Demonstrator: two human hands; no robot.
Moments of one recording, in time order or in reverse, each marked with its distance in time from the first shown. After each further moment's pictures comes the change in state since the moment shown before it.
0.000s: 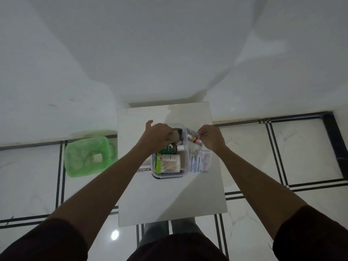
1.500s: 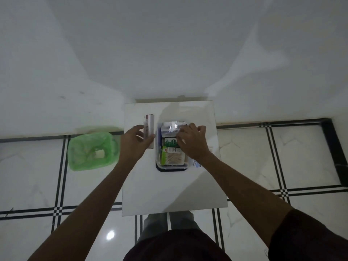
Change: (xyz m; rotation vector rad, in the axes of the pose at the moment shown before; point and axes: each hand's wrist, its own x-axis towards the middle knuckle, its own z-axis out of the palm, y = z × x) left_hand -0.092 -0.023 0.005 -0.765 0.512 -0.543; right_hand -0.054 -0.059 0.045 -0.495 0.288 -0.586
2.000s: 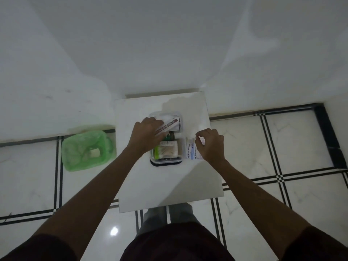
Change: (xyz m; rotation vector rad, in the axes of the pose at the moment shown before) left_hand 0.017 0.015 0.042 0.532 -0.267 0.534; right_hand -0.067 0.049 -0.006 0.215 0.094 0.383
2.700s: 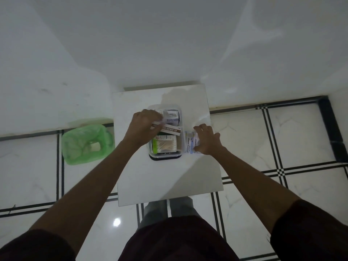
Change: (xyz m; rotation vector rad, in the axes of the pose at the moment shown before) left_hand 0.003 -0.008 0.001 -0.108 0.060 0.095; right_hand 0.016 0.014 0.015 -0.240 -0.718 0.093
